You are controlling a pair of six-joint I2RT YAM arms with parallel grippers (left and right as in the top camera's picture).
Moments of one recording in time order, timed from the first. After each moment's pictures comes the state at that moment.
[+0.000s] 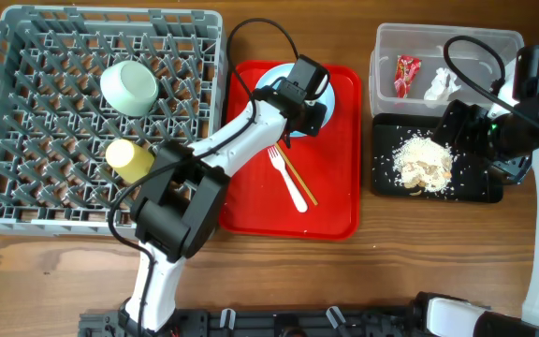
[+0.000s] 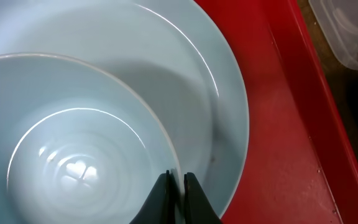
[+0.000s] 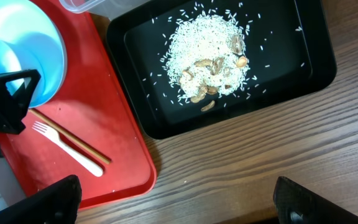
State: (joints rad) left arm -0.63 2.17 1.61 -0.48 0.03 -0.20; right arm -0.17 1.43 1.58 -1.48 -0.09 0.31
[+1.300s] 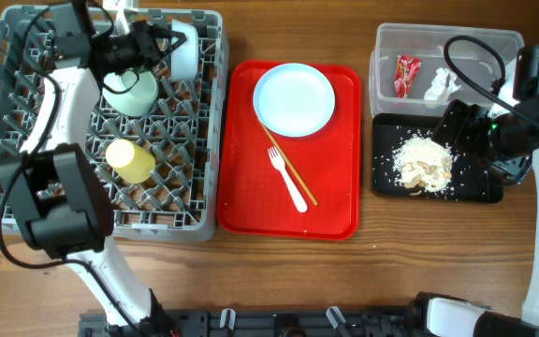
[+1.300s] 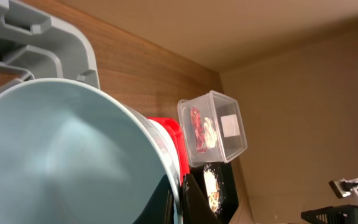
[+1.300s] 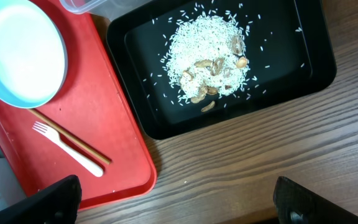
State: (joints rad) left arm 0.16 2.06 1.61 -0.33 1.11 -0.40; right arm -0.17 1.43 1.59 -1.48 -0.09 0.31
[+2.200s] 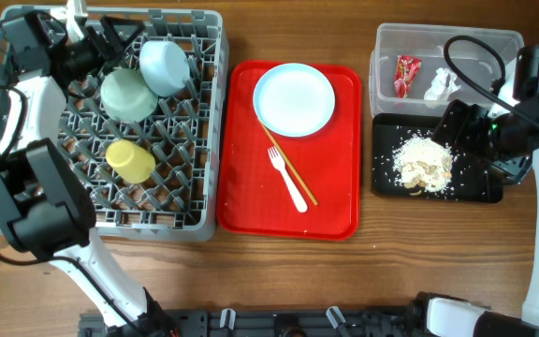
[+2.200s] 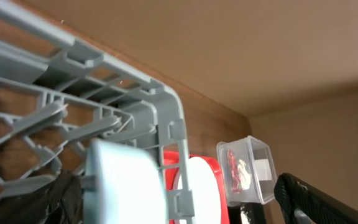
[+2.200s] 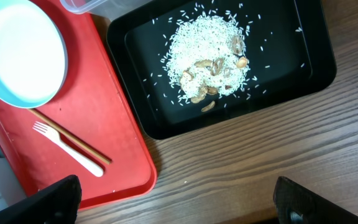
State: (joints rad) left arm 0.33 2.09 1.61 -0.22 1.03 -0.42; right arm -0.17 1.43 1.59 -1.48 -0.09 0.31
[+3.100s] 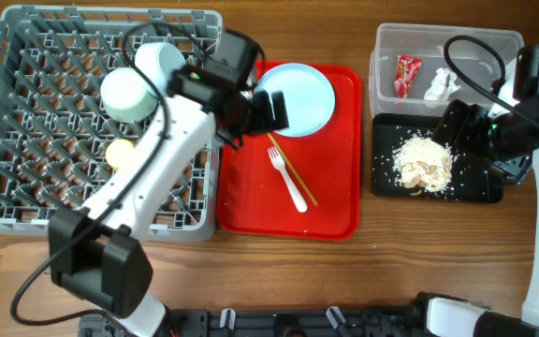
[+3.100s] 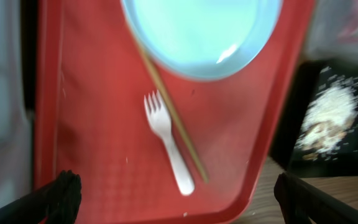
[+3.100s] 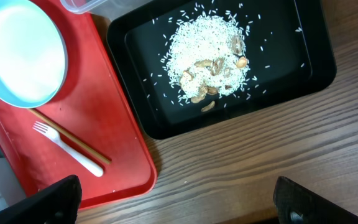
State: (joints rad) left arm -0.47 1.78 1.55 -1.01 0.19 -0.65; right arm -0.17 1.43 1.59 -1.48 -0.09 0.31
